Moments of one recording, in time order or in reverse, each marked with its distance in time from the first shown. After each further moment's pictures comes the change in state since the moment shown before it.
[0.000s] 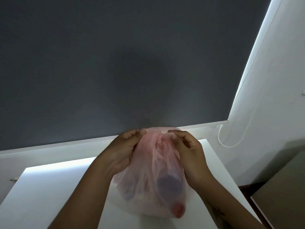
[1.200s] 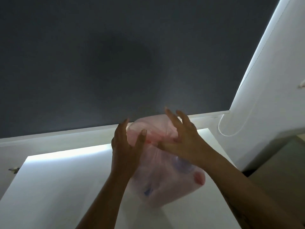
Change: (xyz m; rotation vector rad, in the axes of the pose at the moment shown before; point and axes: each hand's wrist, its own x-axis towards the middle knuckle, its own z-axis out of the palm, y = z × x) left_hand -0.008 -0.071 -0.039 0.640 0.516 0.472; right_hand -0.005 -0.026 0.025 -0.748 -0.329 -0.112
